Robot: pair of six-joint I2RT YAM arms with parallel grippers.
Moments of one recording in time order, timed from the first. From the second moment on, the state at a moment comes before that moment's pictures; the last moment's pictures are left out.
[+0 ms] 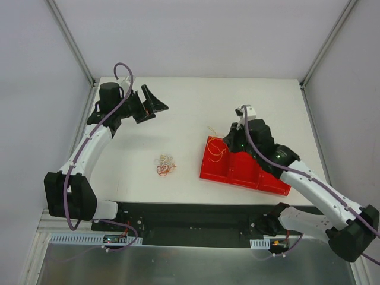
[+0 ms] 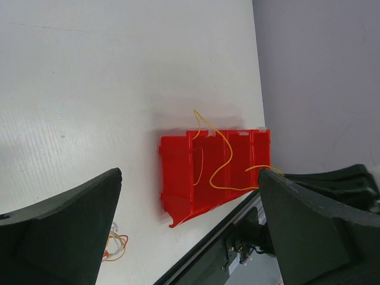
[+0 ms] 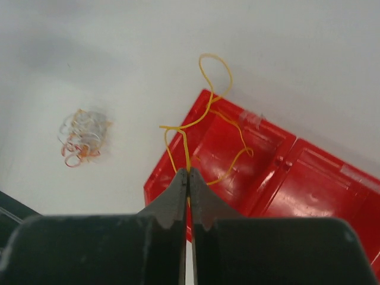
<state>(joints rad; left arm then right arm) -0.10 1.36 1.13 -0.25 0.68 -0.71 0.69 1.01 0.96 -0.41 0.12 0.35</state>
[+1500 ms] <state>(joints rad) -0.11 1.41 1.11 -0.23 0.71 -0.74 0.75 1.58 0.95 -0.44 0.25 0.46</state>
